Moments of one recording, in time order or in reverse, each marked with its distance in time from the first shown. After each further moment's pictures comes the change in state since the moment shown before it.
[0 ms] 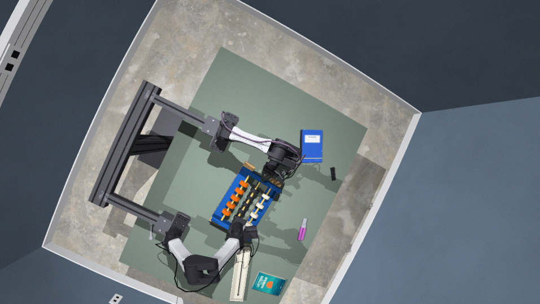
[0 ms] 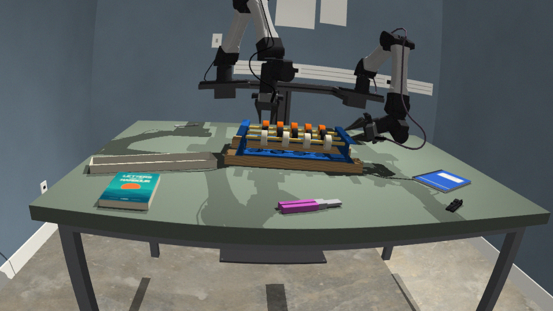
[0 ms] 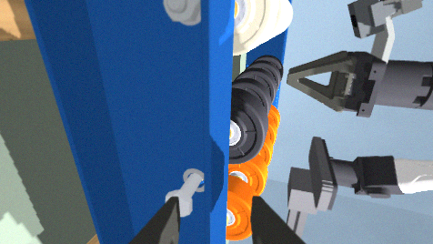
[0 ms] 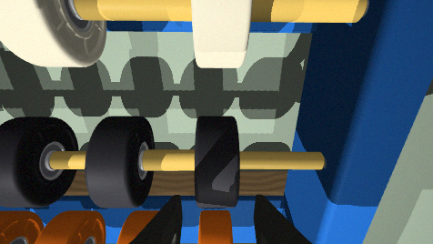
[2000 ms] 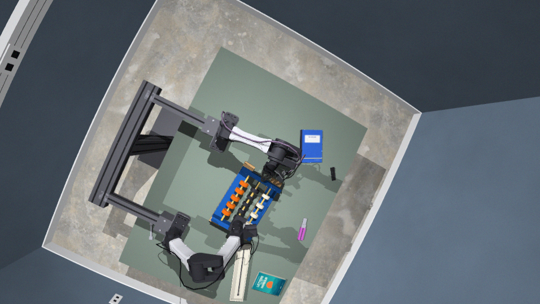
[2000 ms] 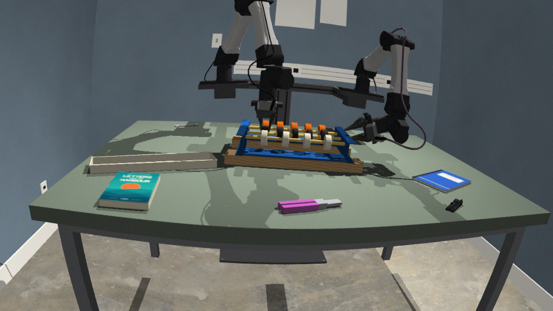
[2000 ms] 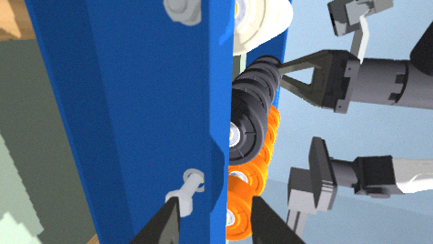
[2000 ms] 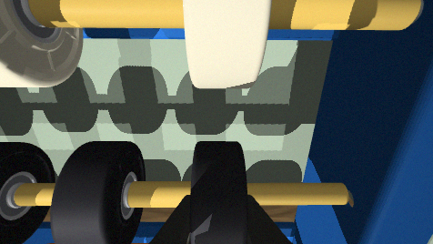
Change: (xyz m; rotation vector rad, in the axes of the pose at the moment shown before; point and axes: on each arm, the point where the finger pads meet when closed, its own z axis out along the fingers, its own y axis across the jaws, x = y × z) left arm 0.000 0.000 0.000 0.000 0.000 -0.001; right arm -0.002 0.001 0.025 -0.005 -0.005 0.001
